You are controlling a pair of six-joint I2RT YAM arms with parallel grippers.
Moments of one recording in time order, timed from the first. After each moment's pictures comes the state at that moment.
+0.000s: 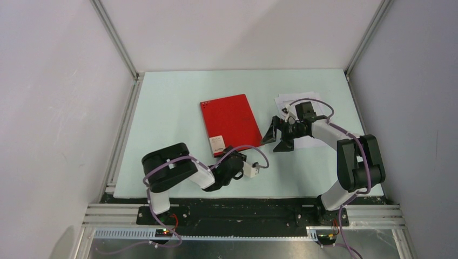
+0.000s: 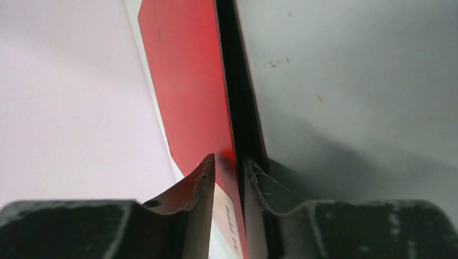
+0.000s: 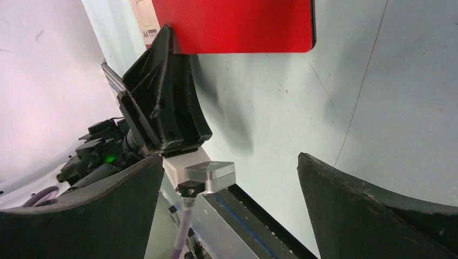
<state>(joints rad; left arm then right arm) -1.09 1.83 0.55 0.69 -0.61 1.08 0.20 1.61 0.94 -0.45 -0.78 0.44</state>
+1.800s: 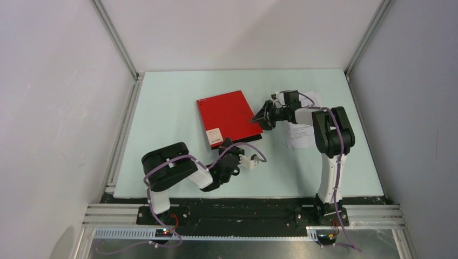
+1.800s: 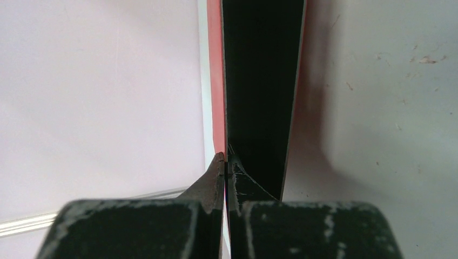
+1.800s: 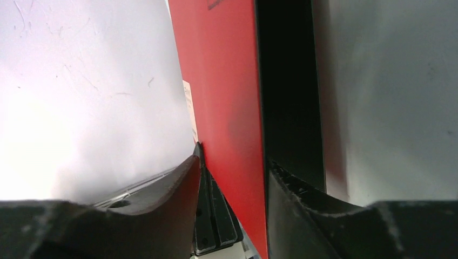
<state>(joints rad) -1.07 1.85 0.52 1.00 -0.73 1.20 0.22 2.09 1.24 0.04 -1.01 0.87</state>
